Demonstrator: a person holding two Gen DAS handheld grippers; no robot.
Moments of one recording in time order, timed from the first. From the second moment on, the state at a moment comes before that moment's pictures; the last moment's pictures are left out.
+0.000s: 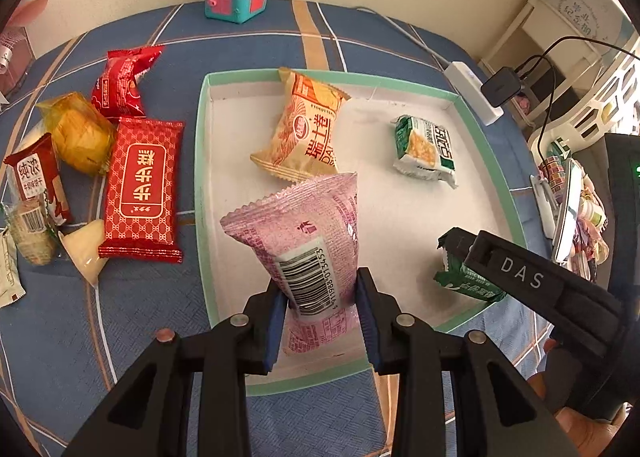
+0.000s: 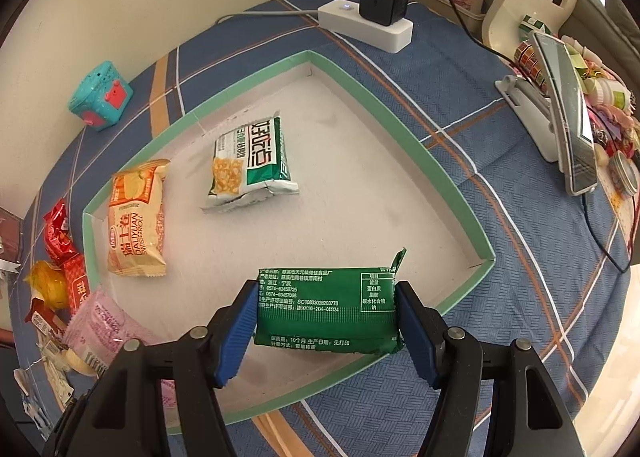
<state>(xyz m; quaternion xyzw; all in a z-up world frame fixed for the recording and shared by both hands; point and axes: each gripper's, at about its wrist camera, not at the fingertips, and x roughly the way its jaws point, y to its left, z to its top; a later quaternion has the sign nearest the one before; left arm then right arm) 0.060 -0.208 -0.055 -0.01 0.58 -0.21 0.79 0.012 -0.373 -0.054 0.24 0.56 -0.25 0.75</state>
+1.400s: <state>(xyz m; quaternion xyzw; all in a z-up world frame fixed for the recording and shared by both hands) 0.075 -0.183 -0.017 0.01 0.55 -0.16 0.82 0.013 -0.368 -0.025 0.22 0.52 -0.23 0.79</state>
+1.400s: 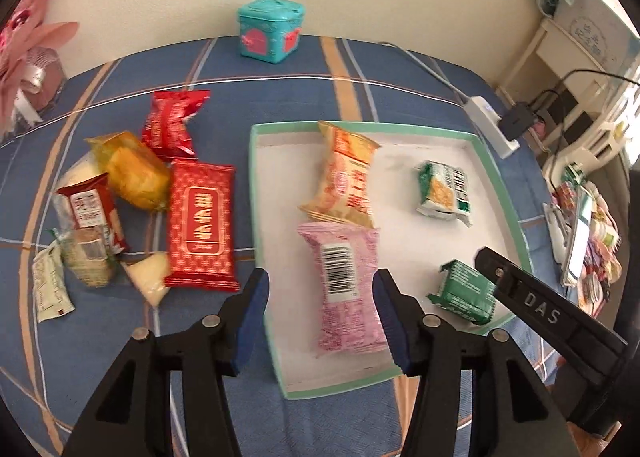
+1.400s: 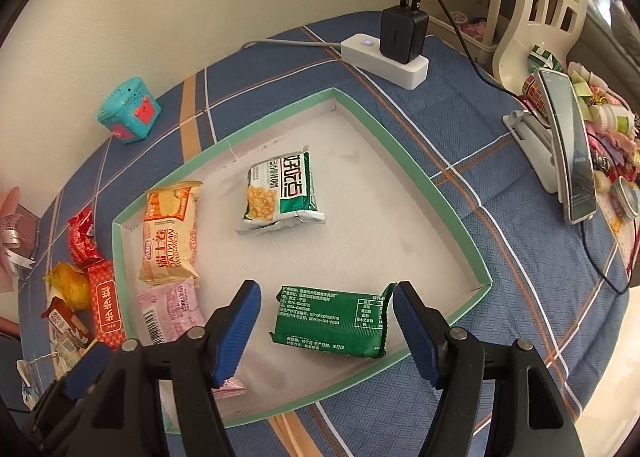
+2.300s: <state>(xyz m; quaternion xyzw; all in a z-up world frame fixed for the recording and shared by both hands) 0.094 -0.114 -0.022 -0.05 0.55 -0.06 0.83 0.024 -0.336 -0.029 0.18 0.54 -0.19 0.80</state>
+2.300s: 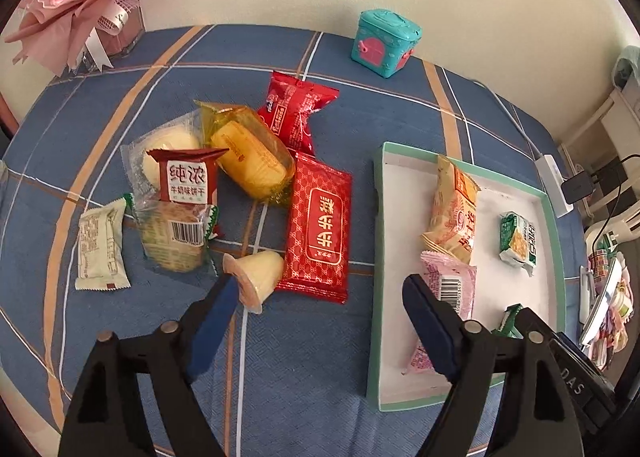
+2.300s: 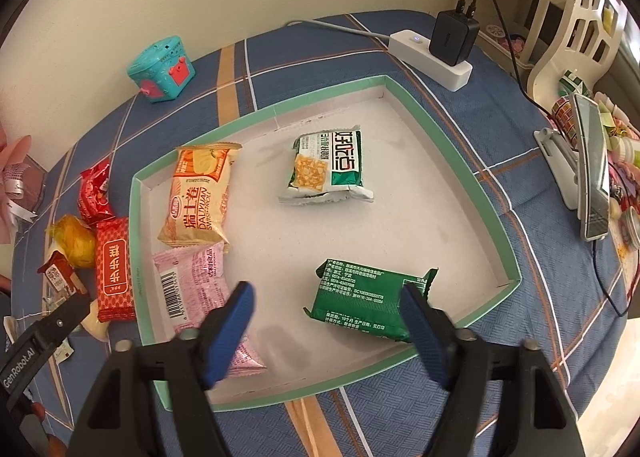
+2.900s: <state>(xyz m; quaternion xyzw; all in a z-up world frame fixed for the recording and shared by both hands) 0.094 -0.106 -0.011 -0.02 0.52 -0.04 0.86 0.022 -0.335 -0.019 0.16 0.51 -0.19 0.82</state>
